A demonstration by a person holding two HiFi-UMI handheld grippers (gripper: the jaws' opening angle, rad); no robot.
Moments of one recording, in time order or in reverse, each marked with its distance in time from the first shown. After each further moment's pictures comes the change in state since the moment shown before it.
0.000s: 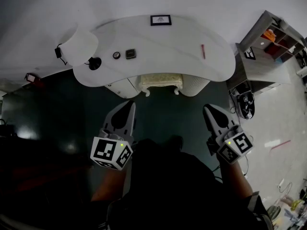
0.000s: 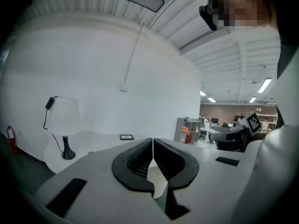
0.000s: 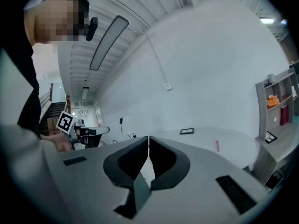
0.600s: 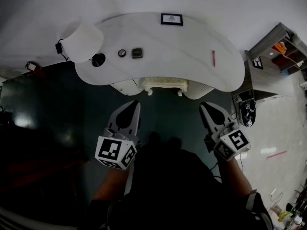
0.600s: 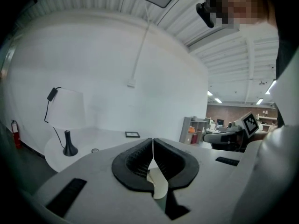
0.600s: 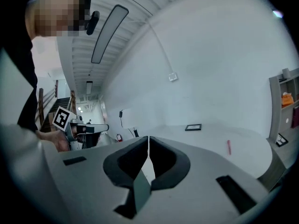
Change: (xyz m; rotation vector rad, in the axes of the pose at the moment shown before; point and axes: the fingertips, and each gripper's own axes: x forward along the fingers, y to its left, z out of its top) left arm 0.038 0.035 -0.016 -0.039 0.011 0.054; right arm 0.082 -0.020 -0.011 -0.020 0.062 0.083
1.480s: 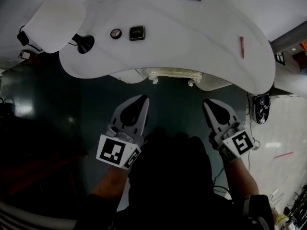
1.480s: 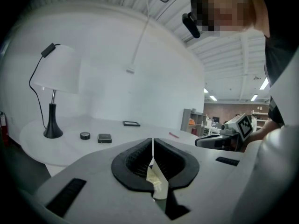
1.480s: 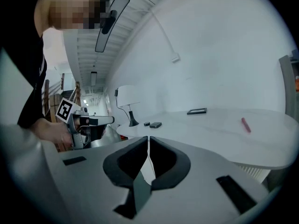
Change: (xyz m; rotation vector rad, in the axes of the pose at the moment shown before) left arm 0.101 0.057 -0.139 0.029 -0.014 -0.050; right arm 0.101 -0.078 -0.159 -0.130 0.070 0.092
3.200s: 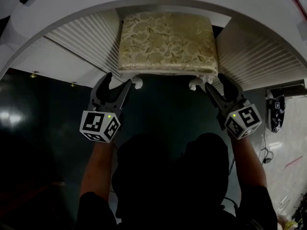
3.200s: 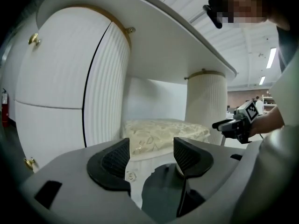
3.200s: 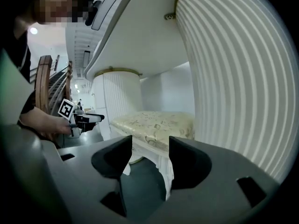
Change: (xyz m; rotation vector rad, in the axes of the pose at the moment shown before) left arm 0.195 0.176 -0.420 0.054 0.039 0.102; right arm 0.136 -0.236 -0.389 -0.053 0.044 -0.101
